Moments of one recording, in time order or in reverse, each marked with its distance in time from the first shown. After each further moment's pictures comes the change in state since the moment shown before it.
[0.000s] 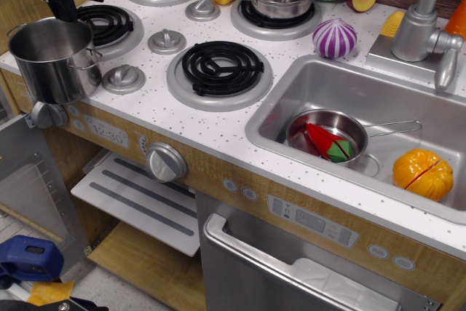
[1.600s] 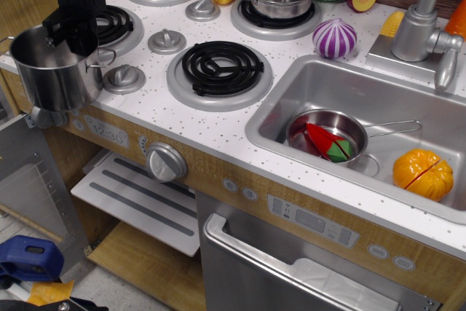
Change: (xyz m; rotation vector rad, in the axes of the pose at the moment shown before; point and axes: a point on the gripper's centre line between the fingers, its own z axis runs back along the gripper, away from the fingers) arm 0.006 -0.013 -0.043 -0.049 0.011 0.000
